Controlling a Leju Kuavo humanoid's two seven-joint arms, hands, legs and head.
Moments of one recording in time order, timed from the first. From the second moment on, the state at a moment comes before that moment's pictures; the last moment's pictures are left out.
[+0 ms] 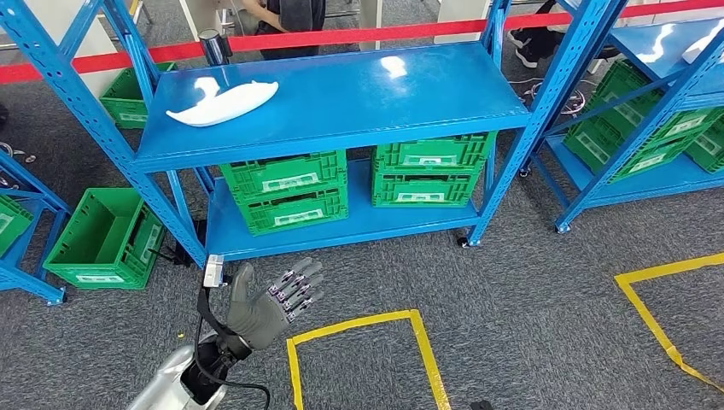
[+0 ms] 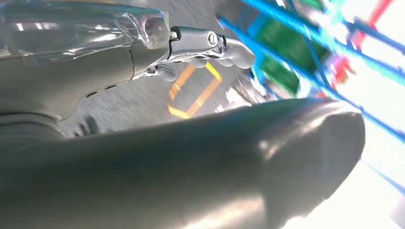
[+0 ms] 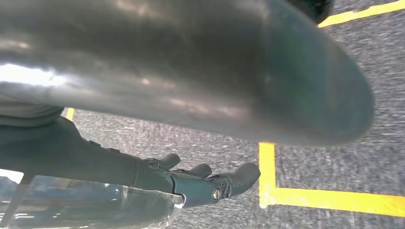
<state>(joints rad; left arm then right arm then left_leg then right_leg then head) -0.18 0.06 -0.60 -1.08 0.82 -0.50 -0.13 0.00 -0.16 0.81 -0.31 -0.66 0.01 0.06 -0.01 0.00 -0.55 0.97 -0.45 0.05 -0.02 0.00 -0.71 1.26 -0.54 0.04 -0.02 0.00</state>
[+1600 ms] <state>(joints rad) -0.22 0.14 -0.79 -1.42 1.21 -0.75 -0.19 0.07 -0.23 0.95 -0.27 -0.80 0.05 0.03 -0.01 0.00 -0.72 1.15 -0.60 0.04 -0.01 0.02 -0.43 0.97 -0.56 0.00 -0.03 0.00</state>
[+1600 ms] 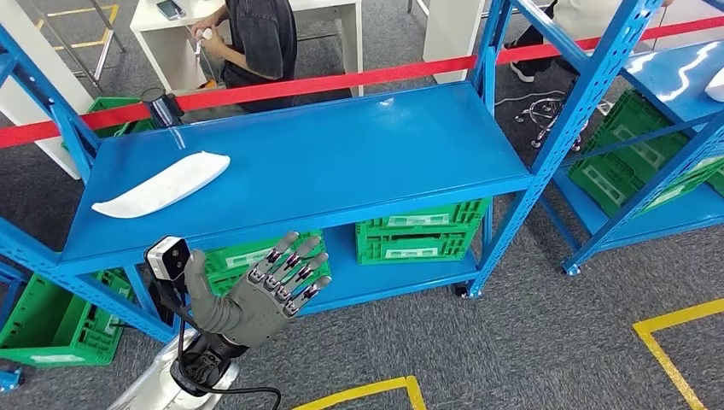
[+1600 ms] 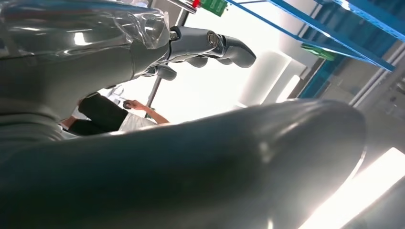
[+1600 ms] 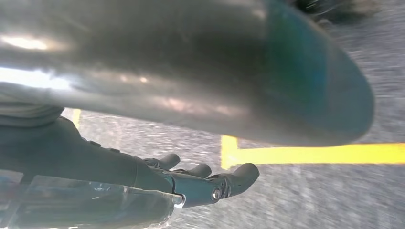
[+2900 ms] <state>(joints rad) -0.21 0.15 -0.78 -1.51 1.19 -0.74 -0.22 0.01 -0.23 1.03 -0.28 -0.81 0.07 0.01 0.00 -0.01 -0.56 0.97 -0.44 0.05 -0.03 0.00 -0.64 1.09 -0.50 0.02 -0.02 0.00</state>
